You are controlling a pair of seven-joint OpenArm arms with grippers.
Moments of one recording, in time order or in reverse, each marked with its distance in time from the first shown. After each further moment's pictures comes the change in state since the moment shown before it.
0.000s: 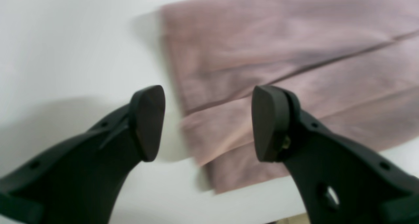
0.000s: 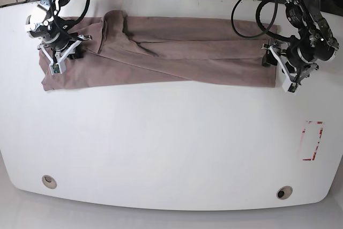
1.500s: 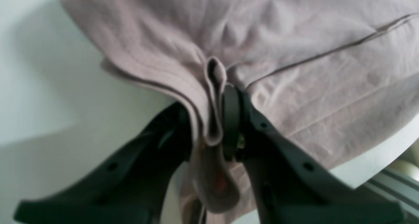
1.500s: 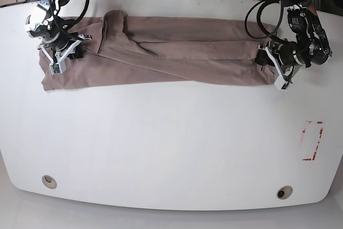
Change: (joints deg) left arm -2.4 -5.0 4.4 -21.3 -7.5 -0.2 -4.2; right arm -0.1 0.0 0.0 0.0 0.2 0.0 0.0
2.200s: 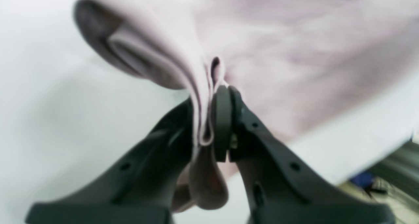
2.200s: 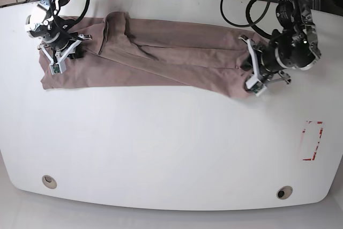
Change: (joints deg) left arm 4.3 0.1 17.0 28.7 3.1 0.2 3.7; right arm 0.0 0.0 0.0 0.0 0.0 0.0 0.0
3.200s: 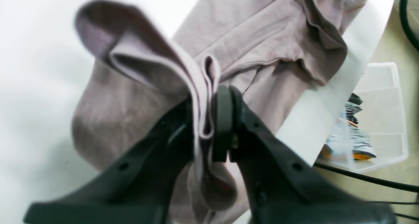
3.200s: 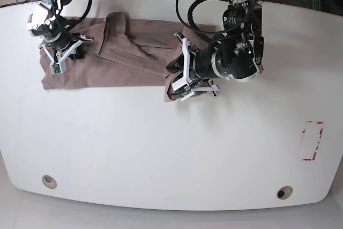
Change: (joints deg) left arm -6.3 16.7 17.3 -3.2 1.5 0.0 0.4; right arm 0.0 -1.4 0.3 0.3 -0.2 -0.4 0.6
